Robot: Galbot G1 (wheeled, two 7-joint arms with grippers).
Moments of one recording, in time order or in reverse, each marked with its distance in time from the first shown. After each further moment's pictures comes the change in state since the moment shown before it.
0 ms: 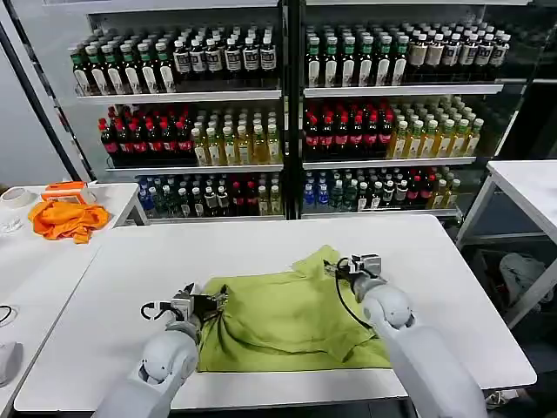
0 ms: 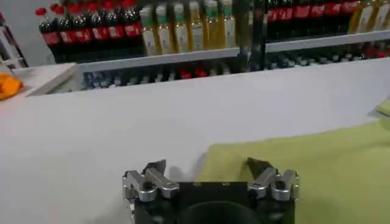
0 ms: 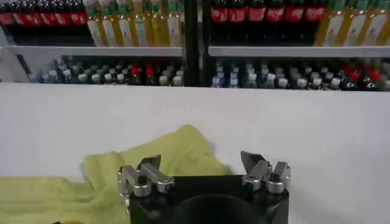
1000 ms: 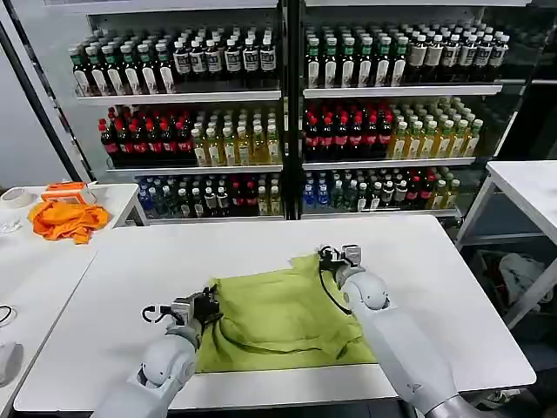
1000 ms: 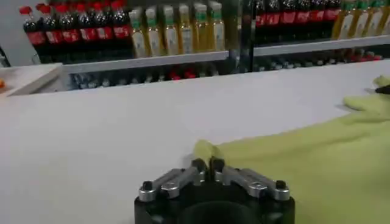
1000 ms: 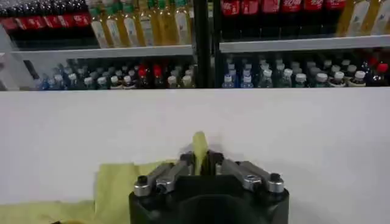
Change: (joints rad) left arm 0.036 0.039 0.009 -0.032 -0.032 -0.056 0.032; right arm 0.047 0.046 -0.029 -0.098 0.004 0.037 -0.025
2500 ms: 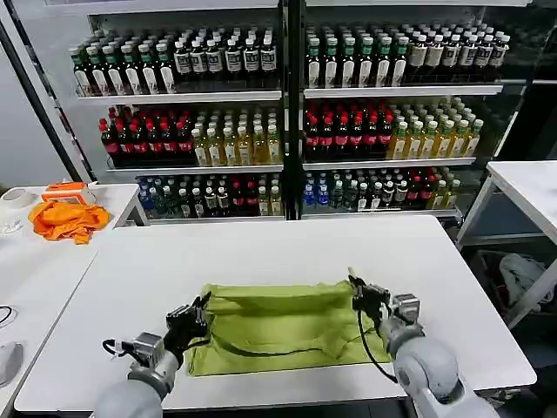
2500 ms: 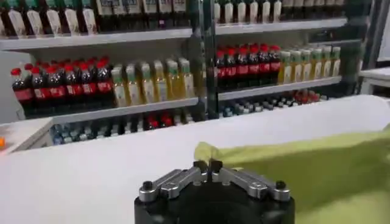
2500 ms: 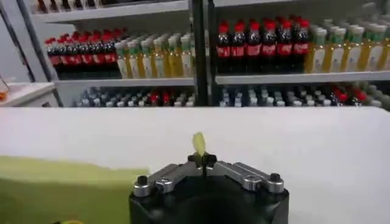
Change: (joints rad) left arm 0.372 0.111 -0.166 -0.391 0.119 -0.095 0.113; right arm -0.621 -0.174 0.292 0.725 -0.068 -0.013 0.012
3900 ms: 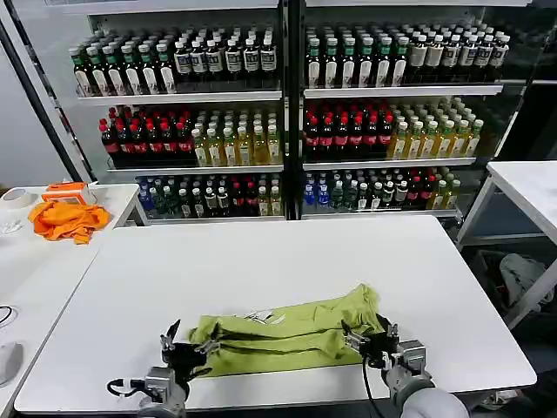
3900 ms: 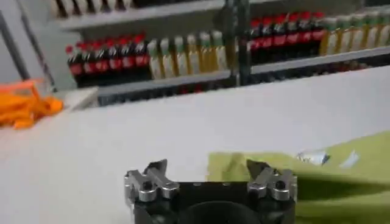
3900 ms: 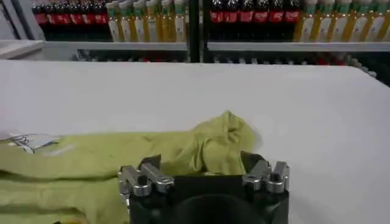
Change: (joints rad) left arm 0.127 -0.233 -0.002 -0.010 0.179 0.063 -0.141; right arm -0.191 0.028 0.035 0.085 -0.098 -0.016 0.011
